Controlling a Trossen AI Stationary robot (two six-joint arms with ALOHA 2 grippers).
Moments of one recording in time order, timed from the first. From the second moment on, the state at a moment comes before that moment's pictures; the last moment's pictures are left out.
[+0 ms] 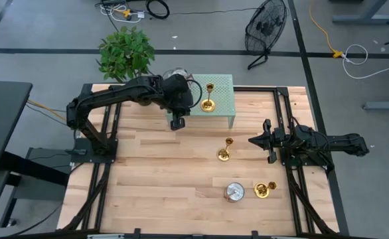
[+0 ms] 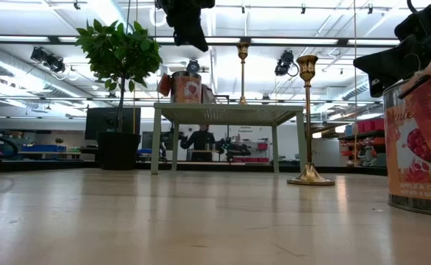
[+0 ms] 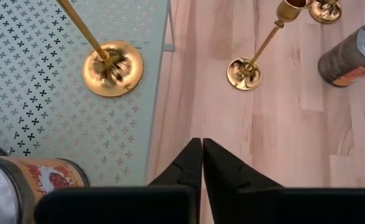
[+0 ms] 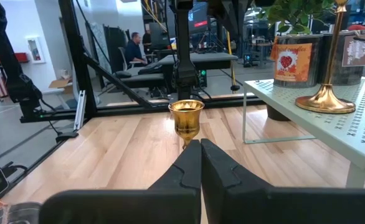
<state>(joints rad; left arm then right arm) 0.26 1.65 1.71 -0.98 0.08 0.12 0.01 0.01 0.02 0.02 -0.01 0.07</state>
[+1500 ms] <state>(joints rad) 0.15 1.33 1.11 -0.51 0.13 0.02 0.01 0.01 0.02 0.02 -0.02 0.07</state>
